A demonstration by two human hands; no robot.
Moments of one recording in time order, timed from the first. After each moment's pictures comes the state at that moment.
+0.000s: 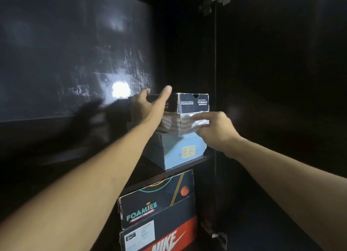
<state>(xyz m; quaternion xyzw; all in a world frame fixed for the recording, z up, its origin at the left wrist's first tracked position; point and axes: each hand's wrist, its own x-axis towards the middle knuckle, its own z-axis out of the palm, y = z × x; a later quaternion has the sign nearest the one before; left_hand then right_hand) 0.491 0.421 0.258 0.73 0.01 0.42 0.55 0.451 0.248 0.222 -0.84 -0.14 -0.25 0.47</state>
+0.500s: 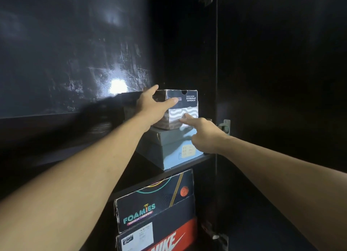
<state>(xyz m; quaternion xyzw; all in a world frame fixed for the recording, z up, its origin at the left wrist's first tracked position) 0.522 0.428 0.258 0.79 -0.08 0.34 0.50 0.494 0.260 0.212 -0.91 -0.22 -0.16 0.32</state>
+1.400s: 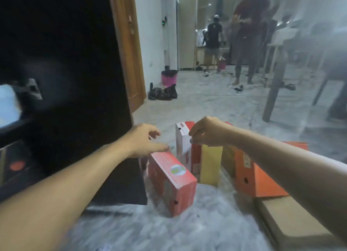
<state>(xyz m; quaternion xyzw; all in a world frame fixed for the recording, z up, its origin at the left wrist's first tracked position) 0.305 0.103 0.113 0.86 -0.42 -0.07 0.26 0.173 -0.087 0.120 -0.96 0.18 -0.07 0.22</state>
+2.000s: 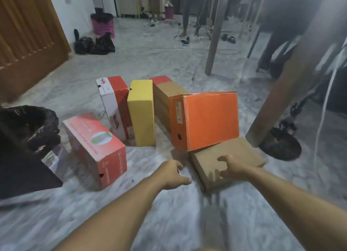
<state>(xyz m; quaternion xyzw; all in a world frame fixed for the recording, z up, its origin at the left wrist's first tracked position) 0.125 -0.115 -0.135 0.78 -0.46 -0.38 0.18 -0.064 -0.269 -0.141 -0.85 0.47 0.15 0.18</state>
